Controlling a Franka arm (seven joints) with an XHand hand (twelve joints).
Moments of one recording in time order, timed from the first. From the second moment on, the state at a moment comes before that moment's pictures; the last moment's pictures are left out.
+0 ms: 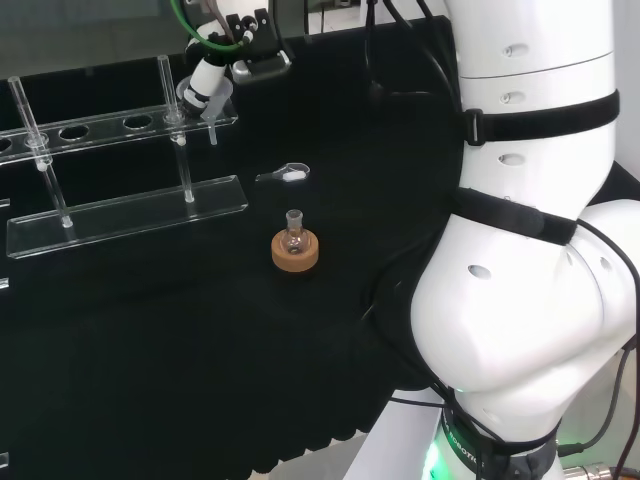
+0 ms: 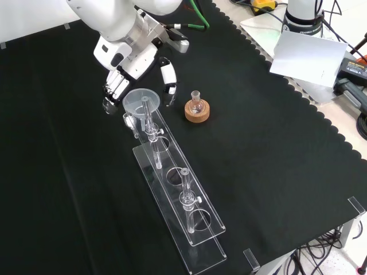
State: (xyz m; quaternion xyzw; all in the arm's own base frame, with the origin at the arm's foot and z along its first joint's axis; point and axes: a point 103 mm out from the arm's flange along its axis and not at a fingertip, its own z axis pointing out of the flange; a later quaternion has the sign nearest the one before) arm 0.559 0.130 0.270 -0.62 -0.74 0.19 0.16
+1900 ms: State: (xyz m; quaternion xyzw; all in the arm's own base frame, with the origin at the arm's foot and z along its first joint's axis) arm 0.541 0.134 0.348 -0.65 -0.74 0.14 -0.03
